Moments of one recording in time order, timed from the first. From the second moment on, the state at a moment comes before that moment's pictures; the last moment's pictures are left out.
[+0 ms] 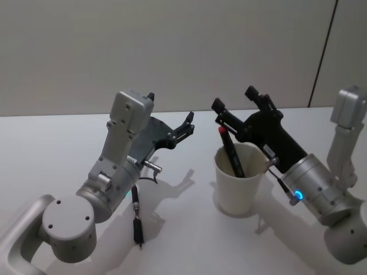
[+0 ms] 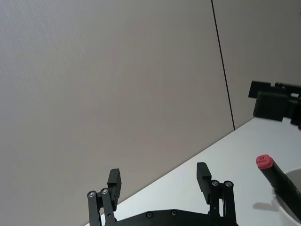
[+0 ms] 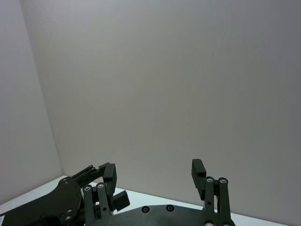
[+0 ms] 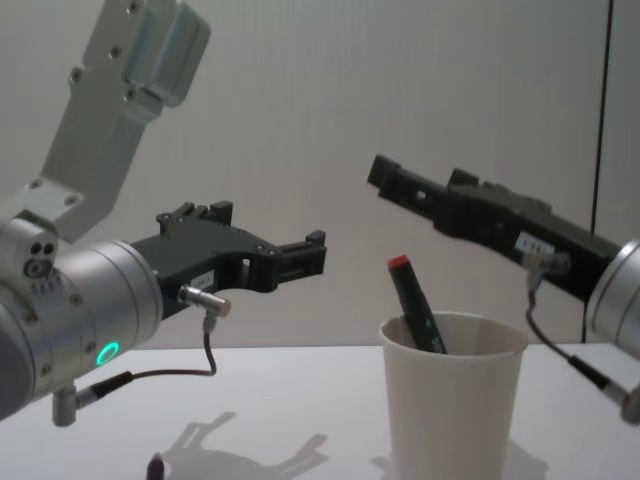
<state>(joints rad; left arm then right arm) -0.24 0.38 0.45 -1.63 -0.20 0.01 -0.01 0.18 0.19 -0.35 -1.53 0.50 -0.18 0.35</state>
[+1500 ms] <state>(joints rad) -0.24 0.38 0.45 -1.63 -0.20 0.02 -0.01 0.27 0.31 -0.19 -1.77 0.56 0.08 0.05</state>
